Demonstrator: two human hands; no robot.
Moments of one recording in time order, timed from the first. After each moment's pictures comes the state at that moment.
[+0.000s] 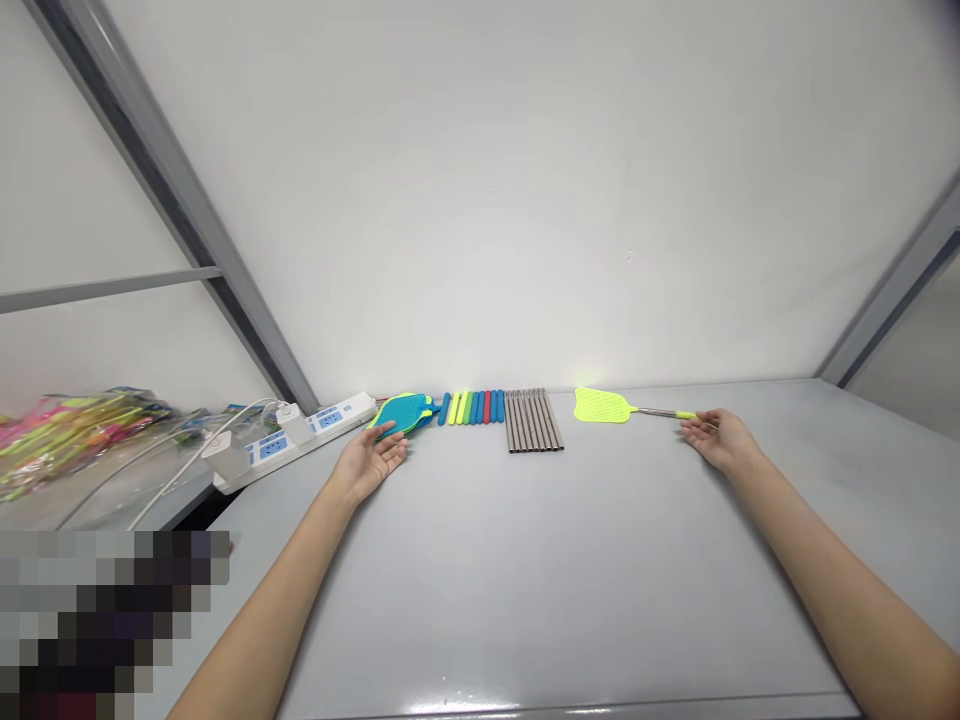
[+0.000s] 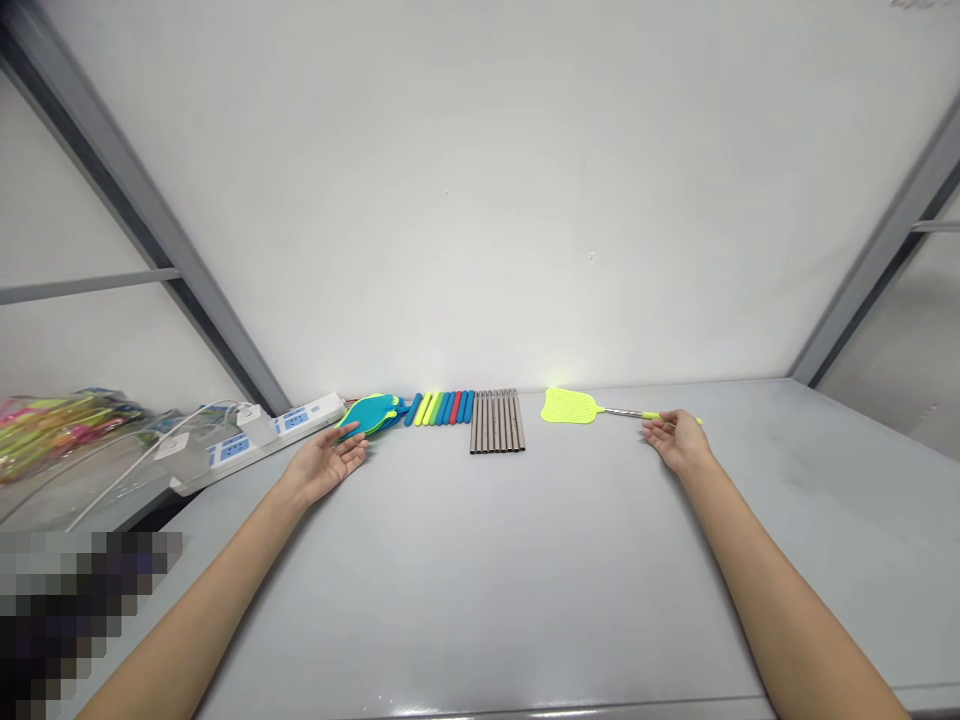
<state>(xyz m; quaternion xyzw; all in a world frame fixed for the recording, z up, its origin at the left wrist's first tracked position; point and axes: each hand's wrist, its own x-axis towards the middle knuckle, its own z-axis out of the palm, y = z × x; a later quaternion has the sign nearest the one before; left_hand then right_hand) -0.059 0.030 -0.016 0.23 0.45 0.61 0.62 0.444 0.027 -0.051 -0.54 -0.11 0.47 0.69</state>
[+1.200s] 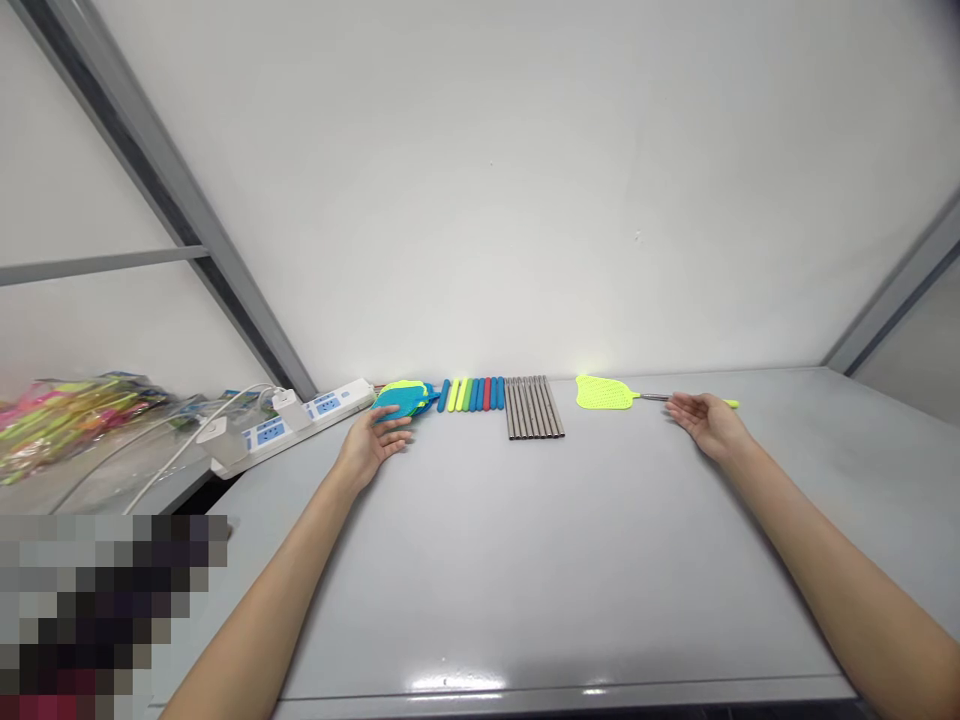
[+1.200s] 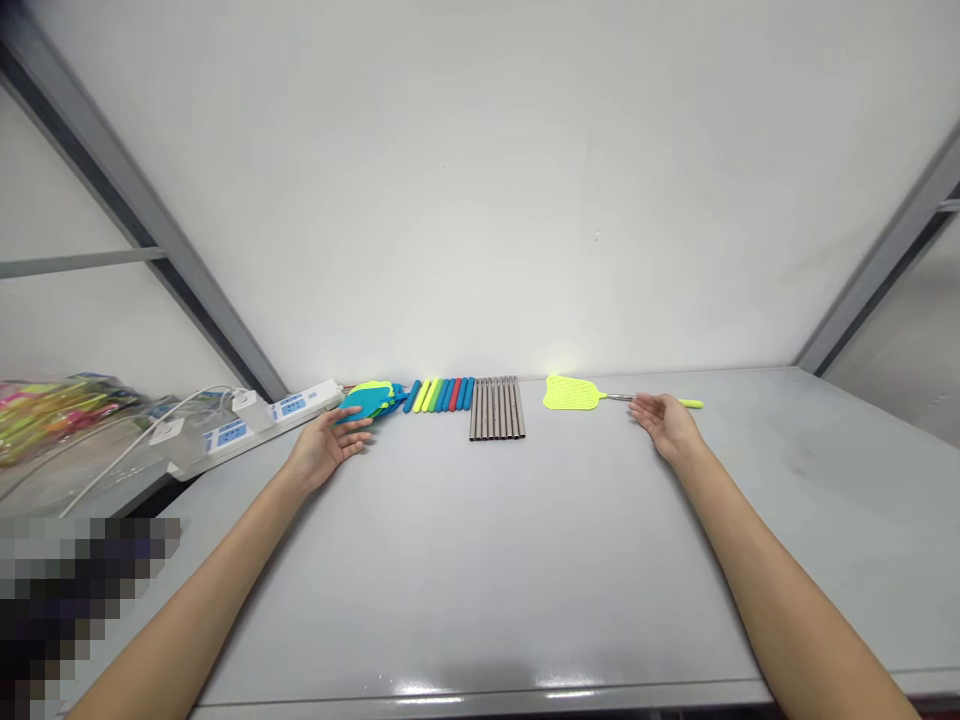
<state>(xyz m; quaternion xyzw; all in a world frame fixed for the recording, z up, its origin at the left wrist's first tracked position) -0.049 0.025 -0.011 0.36 0.51 0.56 0.54 0.434 0.030 -0.053 -0.51 -0.18 0.48 0.69</state>
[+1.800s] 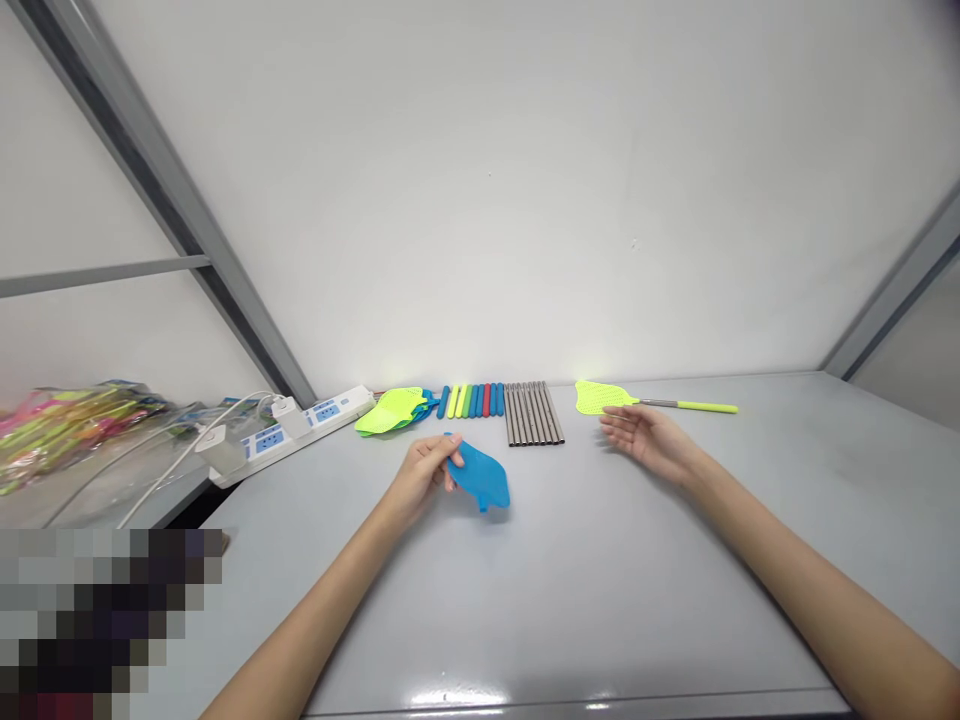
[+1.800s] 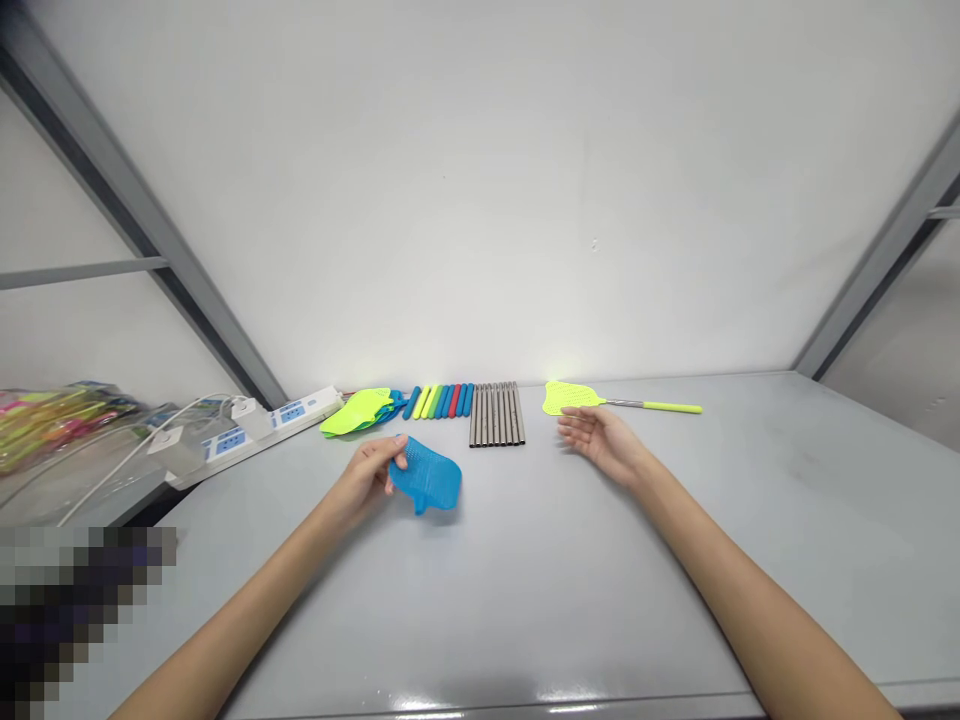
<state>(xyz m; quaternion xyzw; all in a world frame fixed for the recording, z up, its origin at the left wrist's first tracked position) 0.031 -0.029 0.002 0.52 0.42 0.46 0.58 0.350 0.001 -0.028 -0.39 -0.32 0.67 0.54</state>
